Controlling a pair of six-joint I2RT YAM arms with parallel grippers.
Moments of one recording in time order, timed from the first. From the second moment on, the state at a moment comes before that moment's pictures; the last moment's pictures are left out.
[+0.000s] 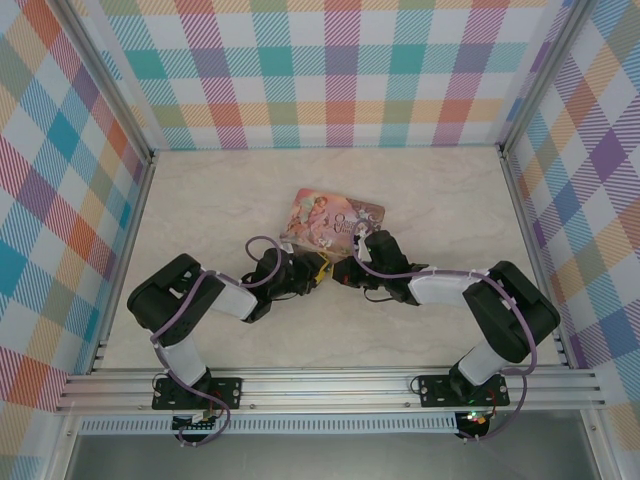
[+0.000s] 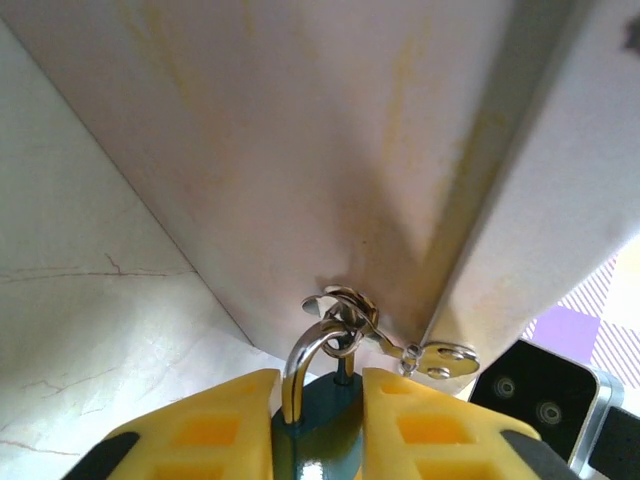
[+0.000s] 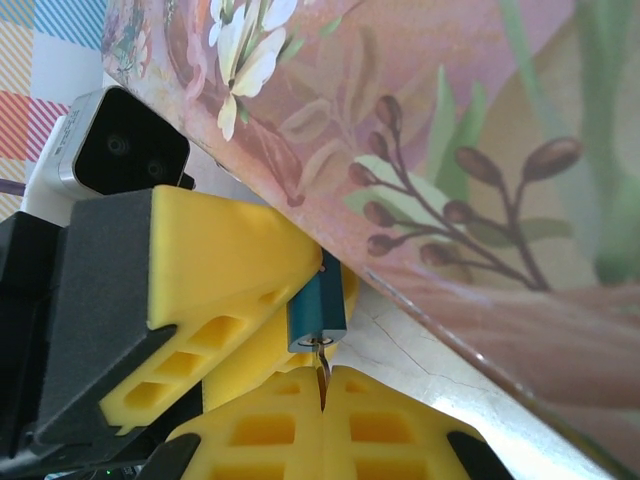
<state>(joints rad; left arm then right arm) -0.68 1.75 0.51 0.86 0.22 -1.65 0.67 1.58 0.65 0.28 -0.40 0.84</state>
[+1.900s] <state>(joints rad) -0.69 1.69 0.55 0.71 0.19 -1.71 0.81 1.17 0.59 0.04 0.06 -0.96</state>
